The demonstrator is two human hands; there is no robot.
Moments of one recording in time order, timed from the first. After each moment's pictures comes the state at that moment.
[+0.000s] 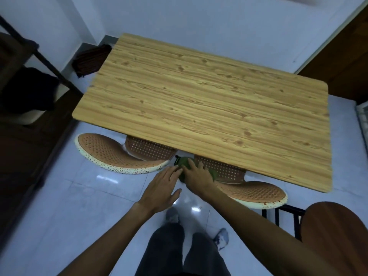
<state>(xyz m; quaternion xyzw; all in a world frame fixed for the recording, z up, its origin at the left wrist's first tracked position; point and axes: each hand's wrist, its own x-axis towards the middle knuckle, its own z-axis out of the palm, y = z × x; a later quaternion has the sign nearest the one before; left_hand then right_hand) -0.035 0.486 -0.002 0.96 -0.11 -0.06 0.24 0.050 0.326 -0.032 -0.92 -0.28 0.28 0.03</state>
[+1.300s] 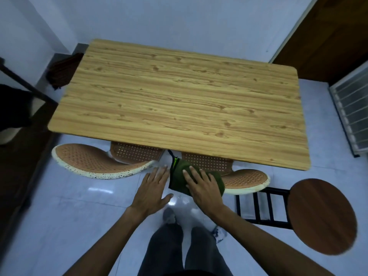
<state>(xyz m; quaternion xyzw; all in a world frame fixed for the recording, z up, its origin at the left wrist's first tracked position) -0.041 0.473 -0.024 0.97 -0.12 -0.16 0.16 -0.015 0.247 -0.022 -0.96 -0.24 0.11 0.05</state>
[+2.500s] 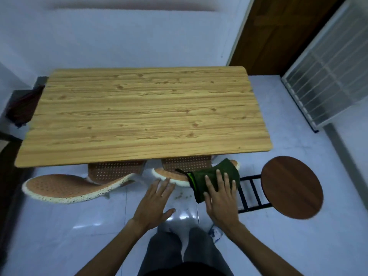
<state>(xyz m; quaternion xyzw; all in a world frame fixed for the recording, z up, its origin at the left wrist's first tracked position) -0.054 0.418 -0.005 0.94 -0.28 -0.17 0.10 -0.093 0.156 0.000 -1.00 0.01 0.05 0.08</state>
